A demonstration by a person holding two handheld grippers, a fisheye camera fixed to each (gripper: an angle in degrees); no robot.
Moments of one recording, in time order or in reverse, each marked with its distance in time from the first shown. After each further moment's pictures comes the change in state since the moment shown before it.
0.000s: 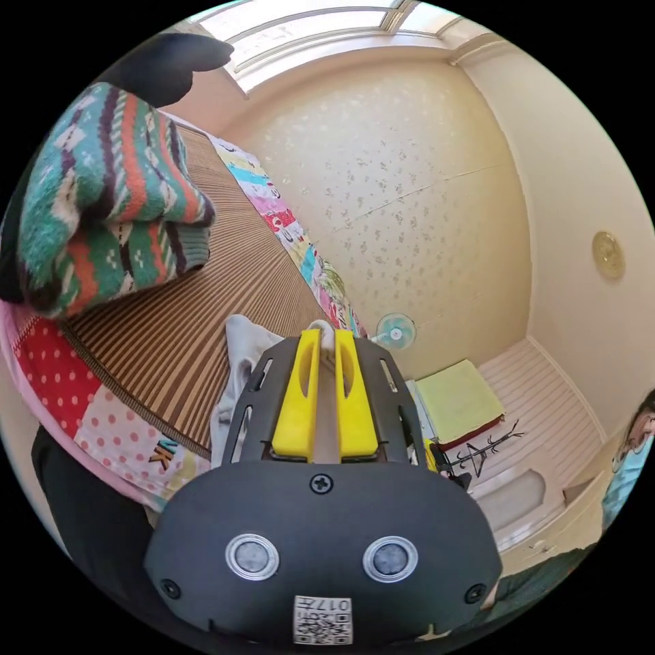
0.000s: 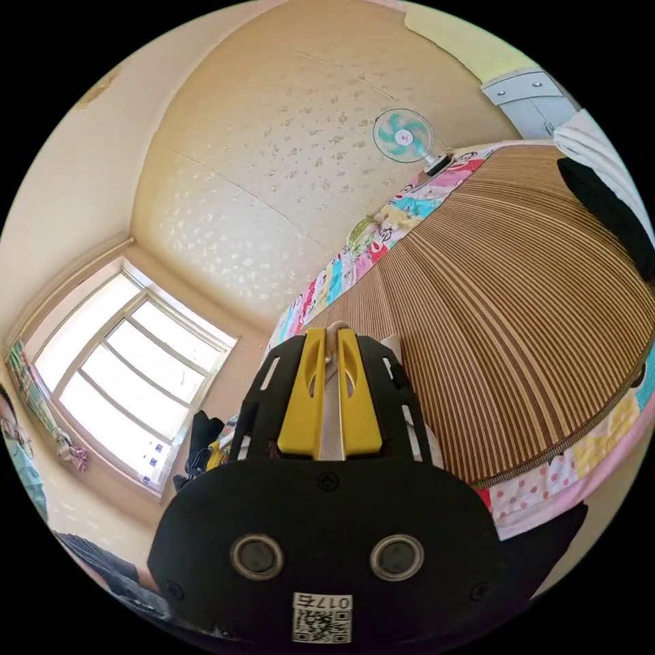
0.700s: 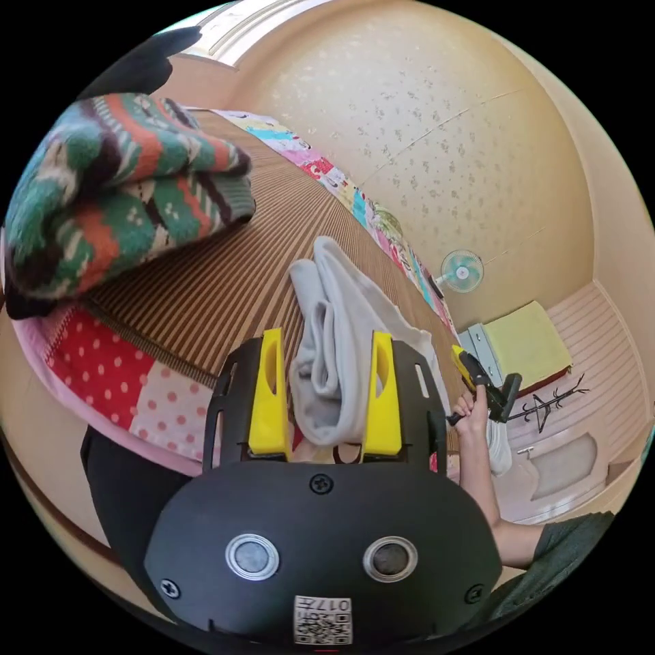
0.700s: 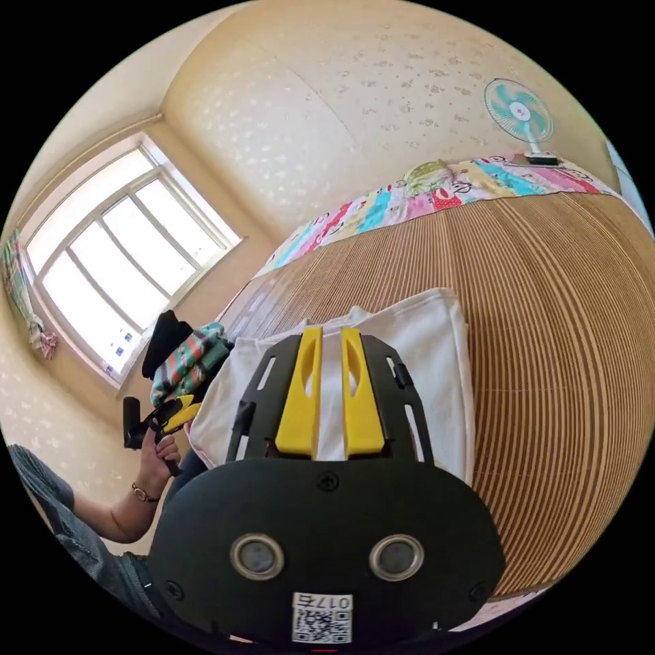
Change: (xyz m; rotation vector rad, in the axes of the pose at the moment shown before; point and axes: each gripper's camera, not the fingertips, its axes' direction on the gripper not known) left arm -0.053 0.066 0.071 -0.289 -0.242 0.058; right arm -0.091 0.013 0.216 -0.549 -0.019 -0.404
